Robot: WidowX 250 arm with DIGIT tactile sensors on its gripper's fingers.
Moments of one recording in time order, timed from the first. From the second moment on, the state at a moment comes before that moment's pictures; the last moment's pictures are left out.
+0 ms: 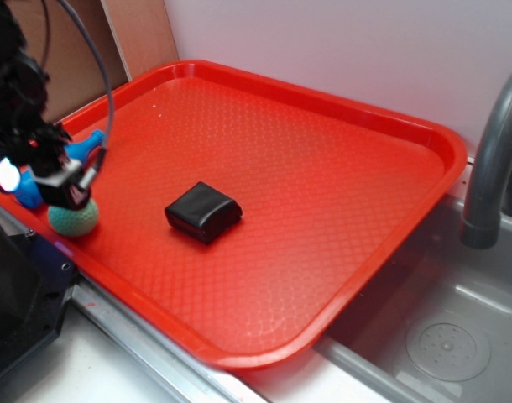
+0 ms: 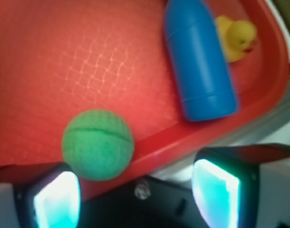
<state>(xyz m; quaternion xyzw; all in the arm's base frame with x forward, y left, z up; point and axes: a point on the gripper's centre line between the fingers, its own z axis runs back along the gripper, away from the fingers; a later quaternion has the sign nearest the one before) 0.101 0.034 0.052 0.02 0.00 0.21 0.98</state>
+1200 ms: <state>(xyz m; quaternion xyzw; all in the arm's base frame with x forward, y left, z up) 0.141 0.026 0.095 -0.02 -0.02 0.11 0.99</state>
